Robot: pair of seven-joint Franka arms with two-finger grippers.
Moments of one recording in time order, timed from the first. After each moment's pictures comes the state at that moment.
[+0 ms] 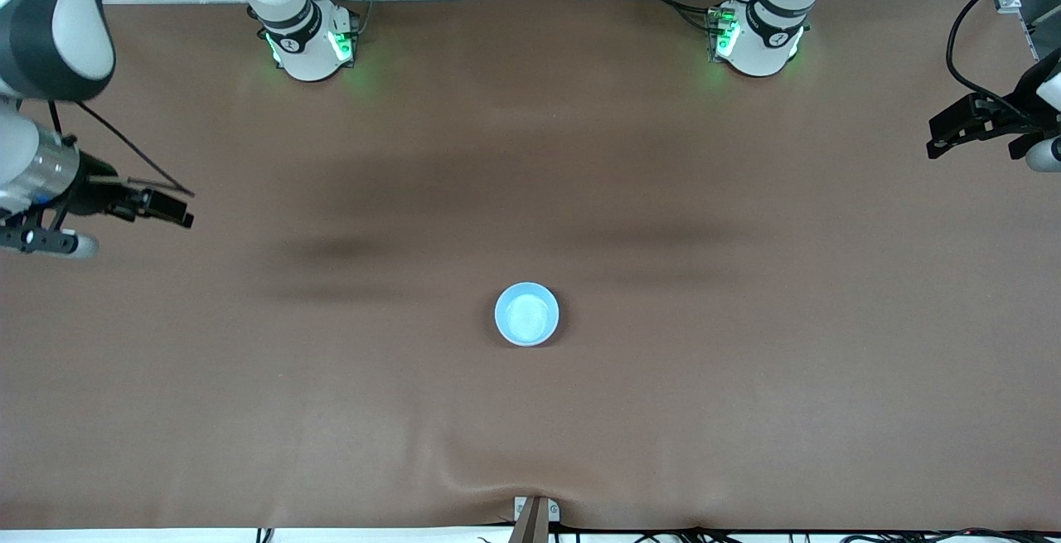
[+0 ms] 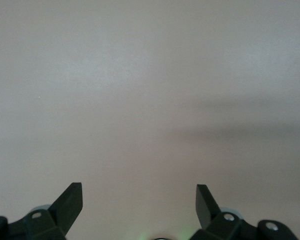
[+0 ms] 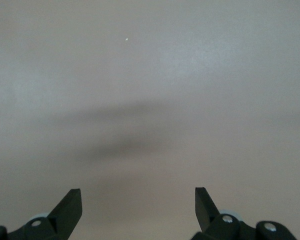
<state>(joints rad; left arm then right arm) 0.02 0.01 -0.06 -1.50 0.04 1.48 0.01 -0.04 0.02 0.01 -1.79 0.05 1.73 0.07</state>
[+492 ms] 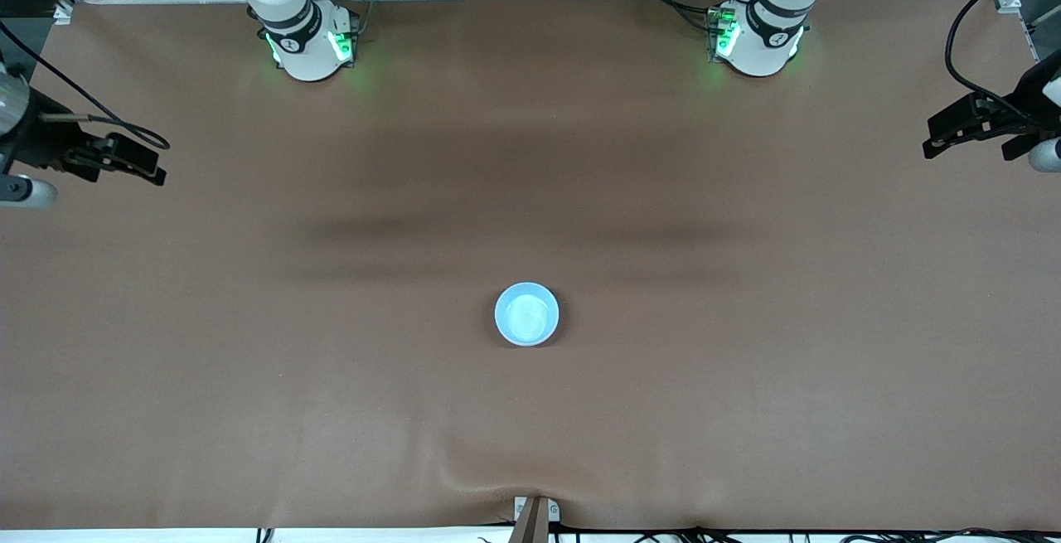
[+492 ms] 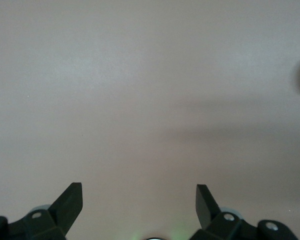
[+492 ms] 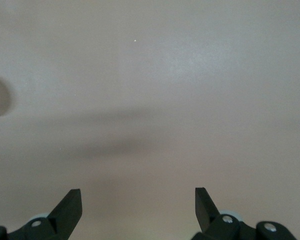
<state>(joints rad) 0.04 0.01 -0.06 -1.50 0.00 1.48 0.01 -0.04 -0.01 0.03 -1.63 0.03 1.55 0.07</state>
